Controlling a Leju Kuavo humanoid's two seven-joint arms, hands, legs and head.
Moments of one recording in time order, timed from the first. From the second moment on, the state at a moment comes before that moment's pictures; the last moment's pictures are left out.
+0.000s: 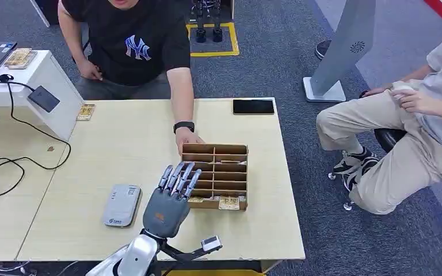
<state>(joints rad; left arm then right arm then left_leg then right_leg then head) -0.20 0.15 -0.98 -1.42 -1.56 0.50 0.45 -0.06 0.20 -1.08 -0.36 0.85 -0.60 -0.31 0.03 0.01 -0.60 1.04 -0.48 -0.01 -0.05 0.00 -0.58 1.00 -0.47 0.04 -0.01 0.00</state>
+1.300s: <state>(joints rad) -0.14 0.09 -0.92 -1.30 -1.56 0.46 0.33 -0.06 0.20 -1.08 -0.35 0.87 -0.60 -0.31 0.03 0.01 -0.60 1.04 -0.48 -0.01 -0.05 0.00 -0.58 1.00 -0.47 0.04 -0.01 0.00</state>
